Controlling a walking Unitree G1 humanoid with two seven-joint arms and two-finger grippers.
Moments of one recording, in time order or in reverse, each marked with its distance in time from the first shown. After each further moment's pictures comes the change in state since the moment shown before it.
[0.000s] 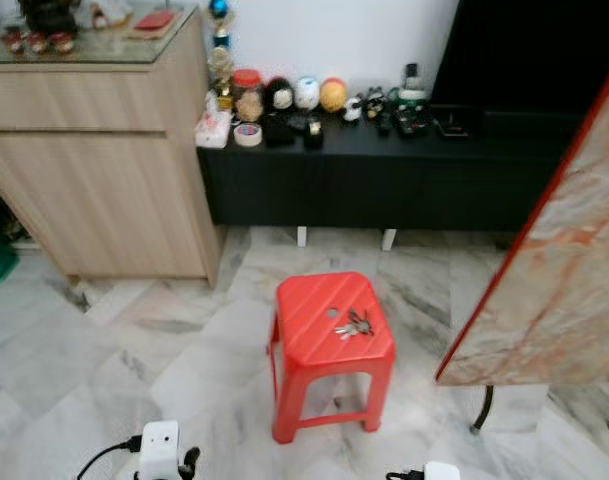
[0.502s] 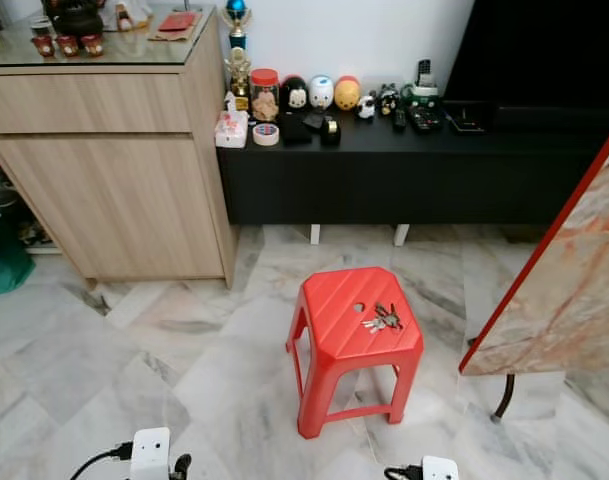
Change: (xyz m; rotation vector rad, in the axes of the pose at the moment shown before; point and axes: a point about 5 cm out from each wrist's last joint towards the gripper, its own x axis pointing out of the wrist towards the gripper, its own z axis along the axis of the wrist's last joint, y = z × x) left arm 0.001 -0.005 0.003 -0.012 -0.013 -0.017; right arm 0.001 -0.006 0.004 0.008 -0.008 -0.008
